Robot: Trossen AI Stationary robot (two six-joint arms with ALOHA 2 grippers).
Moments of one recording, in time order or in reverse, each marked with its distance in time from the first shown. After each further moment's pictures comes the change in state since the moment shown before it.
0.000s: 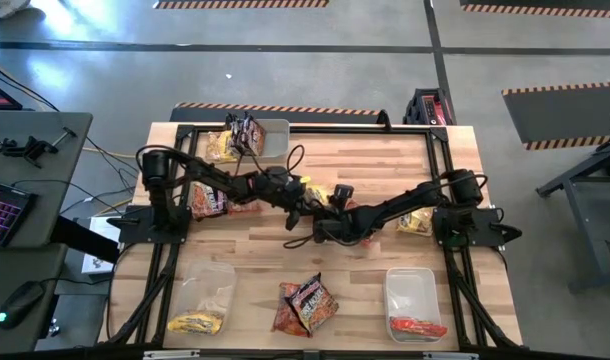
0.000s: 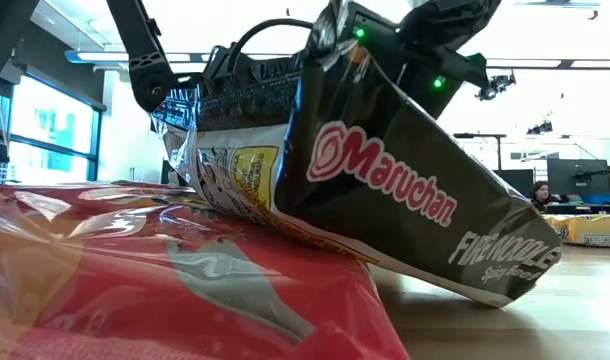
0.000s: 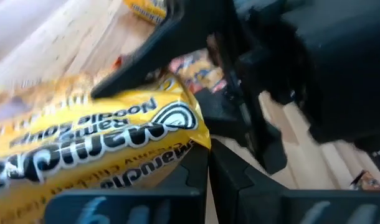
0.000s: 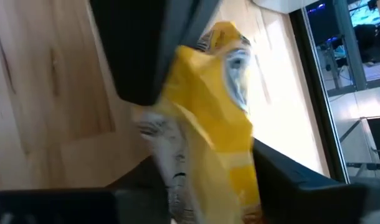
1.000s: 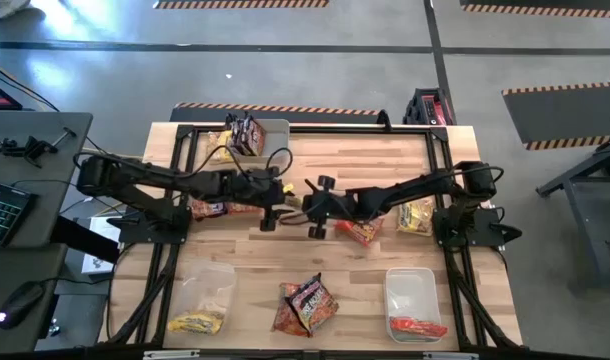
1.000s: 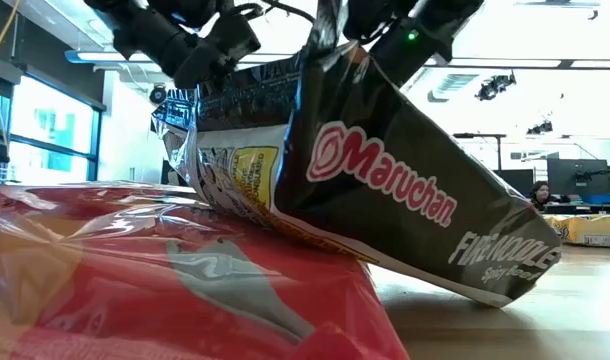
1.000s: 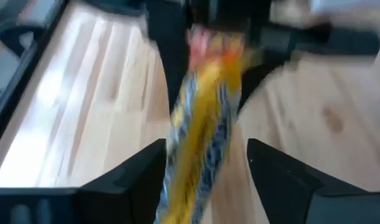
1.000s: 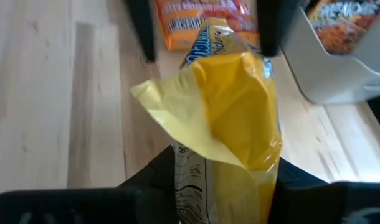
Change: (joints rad) left arm -0.123 -0.494 0.001 -0.707 -0.435 0.492; right arm -0.098 -0.122 0.000 0.313 -0.448 -0.159
